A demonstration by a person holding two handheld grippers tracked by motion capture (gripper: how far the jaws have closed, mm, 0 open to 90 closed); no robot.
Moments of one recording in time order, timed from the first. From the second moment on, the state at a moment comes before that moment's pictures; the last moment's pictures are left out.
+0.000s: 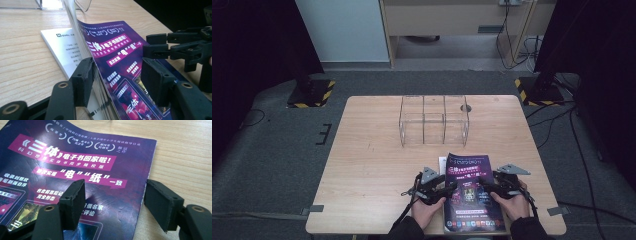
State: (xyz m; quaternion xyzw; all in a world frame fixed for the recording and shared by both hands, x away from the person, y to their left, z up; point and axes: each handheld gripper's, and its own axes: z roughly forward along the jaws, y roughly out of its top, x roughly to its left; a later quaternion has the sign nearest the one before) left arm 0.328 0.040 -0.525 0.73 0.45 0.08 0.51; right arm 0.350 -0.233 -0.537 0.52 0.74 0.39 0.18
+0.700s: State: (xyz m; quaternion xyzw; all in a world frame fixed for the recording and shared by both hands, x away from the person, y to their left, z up) left arm 0.324 0.029 -0.519 0.73 0.45 0.07 0.52; right arm 0.350 -0.234 -0.537 0.52 0.74 0.39 0.18
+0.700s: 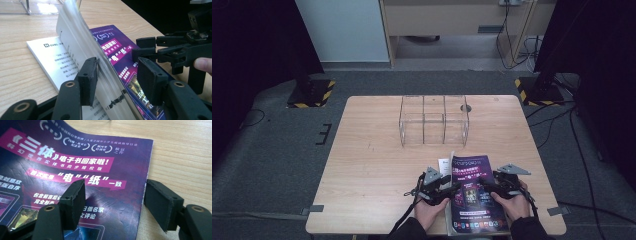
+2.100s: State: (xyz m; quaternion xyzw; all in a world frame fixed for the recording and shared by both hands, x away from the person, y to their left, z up) left arm 0.318 0.018 -0.503 0.76 0.42 0.14 0.47; right arm 0.351 -0.240 -0.537 0.51 0.74 0.40 0.17
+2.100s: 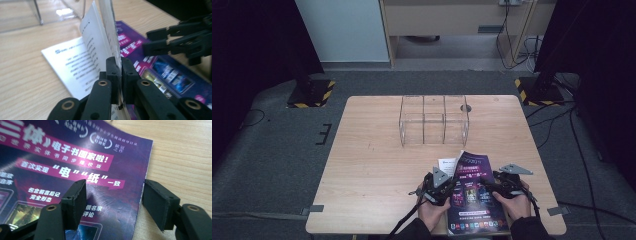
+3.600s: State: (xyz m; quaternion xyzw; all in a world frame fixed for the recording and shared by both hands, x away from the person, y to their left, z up) left arm 0.307 0.047 -0.438 0.72 0.36 0.13 0.58; right arm 0.355 -0.251 -0.515 0.49 0.68 0.53 0.11
